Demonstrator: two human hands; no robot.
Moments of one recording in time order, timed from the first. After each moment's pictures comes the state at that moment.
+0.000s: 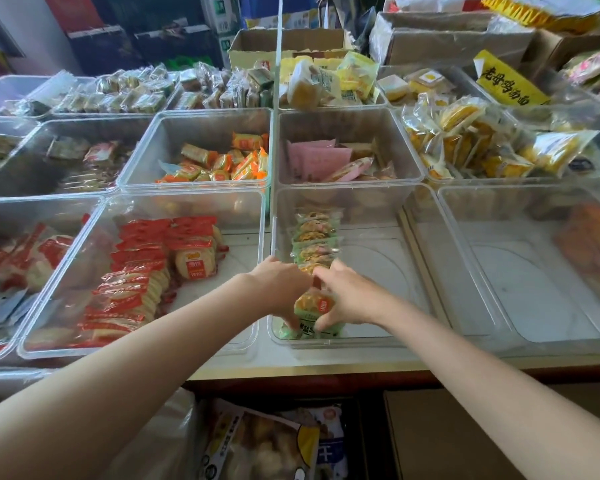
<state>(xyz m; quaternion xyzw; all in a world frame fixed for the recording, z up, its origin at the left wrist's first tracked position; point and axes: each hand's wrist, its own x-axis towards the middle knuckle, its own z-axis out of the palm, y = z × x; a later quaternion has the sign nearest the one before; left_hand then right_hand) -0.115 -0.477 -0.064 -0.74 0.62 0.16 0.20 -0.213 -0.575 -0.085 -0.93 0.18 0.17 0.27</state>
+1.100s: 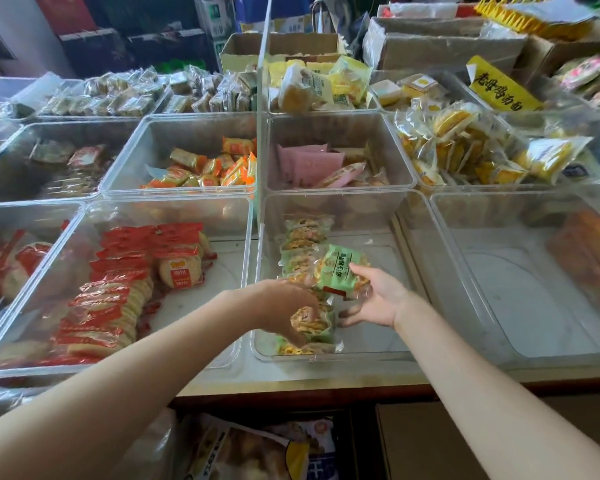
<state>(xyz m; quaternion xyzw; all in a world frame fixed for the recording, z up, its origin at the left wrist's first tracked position) -0.114 -0.486 -0.084 -0.72 0.63 0.29 0.08 -0.222 -0.626 -0.119 -0.35 0.43 0.04 0.83</state>
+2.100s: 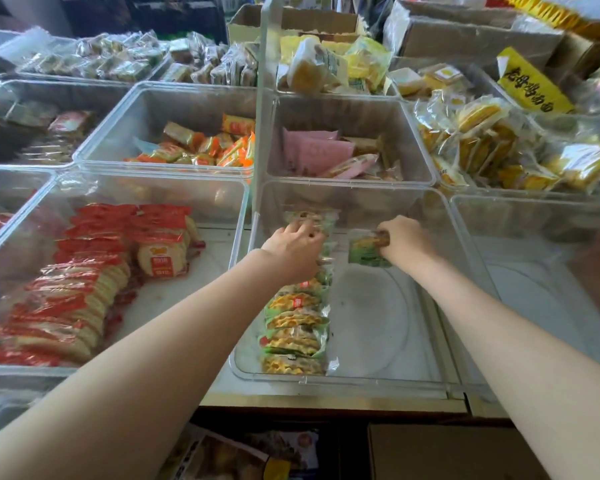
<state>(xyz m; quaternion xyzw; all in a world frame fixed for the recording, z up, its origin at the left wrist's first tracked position) -0.077 -0.555 -0.120 -0.83 0.54 0.10 0.05 -0.183 -0.714 -0.127 -0.93 0.35 0.01 0.10</state>
